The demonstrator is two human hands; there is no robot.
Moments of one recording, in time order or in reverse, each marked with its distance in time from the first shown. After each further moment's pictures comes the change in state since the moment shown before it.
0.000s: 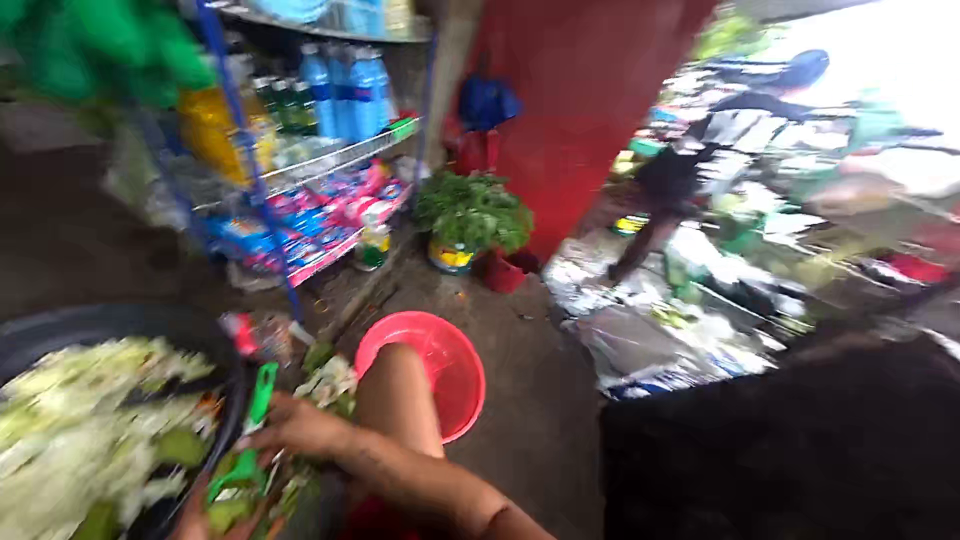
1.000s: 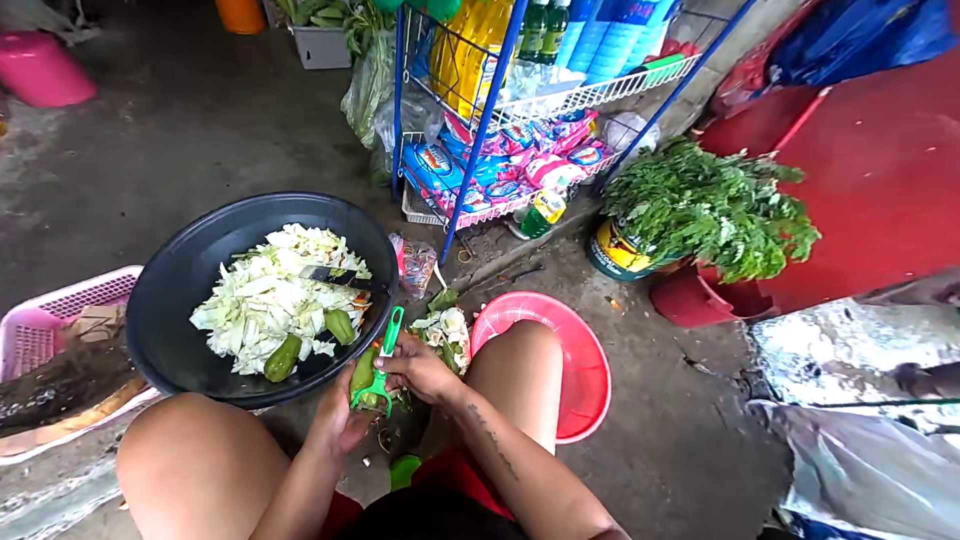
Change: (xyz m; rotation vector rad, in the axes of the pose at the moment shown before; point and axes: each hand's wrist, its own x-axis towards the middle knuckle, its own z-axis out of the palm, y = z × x) left_hand -0.011 0.008 0.002 -0.085 0.308 0.035; right_hand 0.031 0.042 0.024 0.219 -0.155 0.226
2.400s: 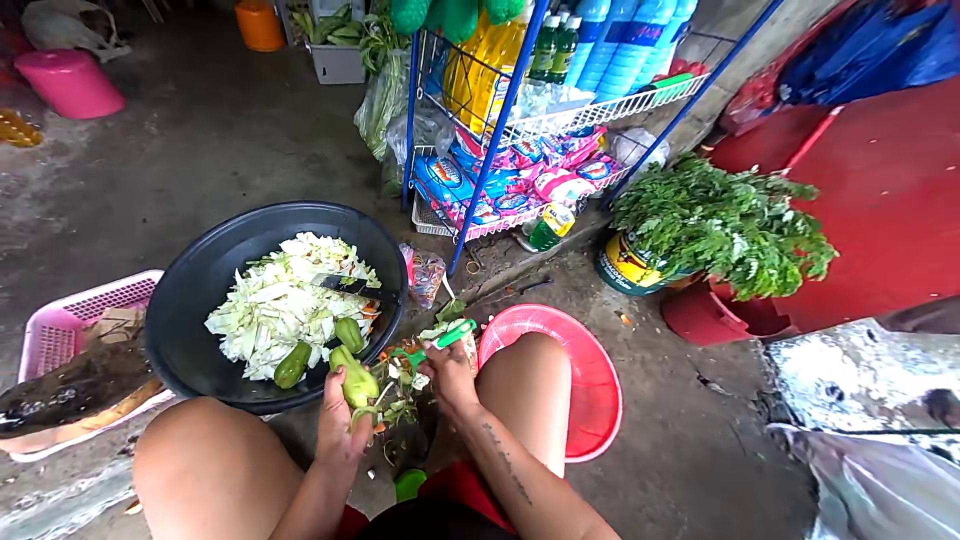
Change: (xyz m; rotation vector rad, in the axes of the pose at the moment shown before) left_hand 0.013 -0.006 -0.002 -0.343 0.036 0.375; right_hand 0.000 0.017 -0.005 0.255 0.608 -0.294
